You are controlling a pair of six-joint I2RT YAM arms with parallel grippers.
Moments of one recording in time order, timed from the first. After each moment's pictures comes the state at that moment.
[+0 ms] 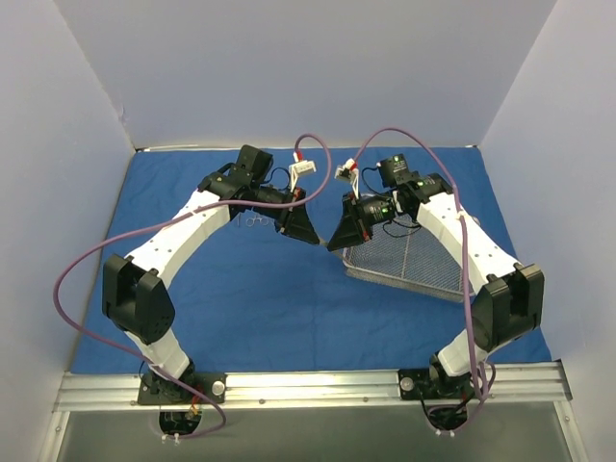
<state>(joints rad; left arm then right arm) -0.52 1.71 1.58 -0.72 1.09 -0.12 0.38 1.57 1.41 -0.88 -1.14 -0.26</state>
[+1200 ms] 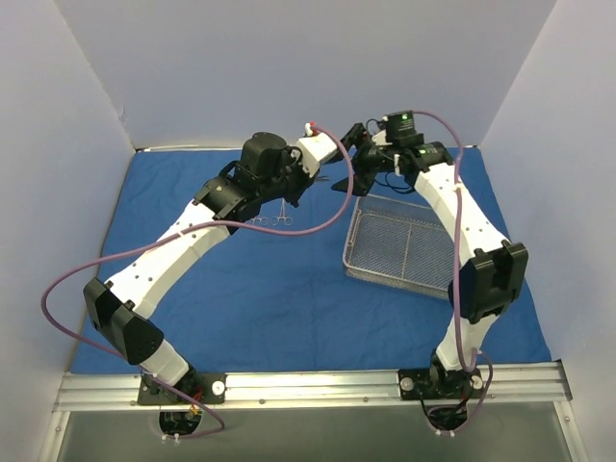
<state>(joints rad) -0.71 1.59 1.70 -0.52 0.08 0.23 0.29 1.74 1.73 -0.65 -0.58 1.08</state>
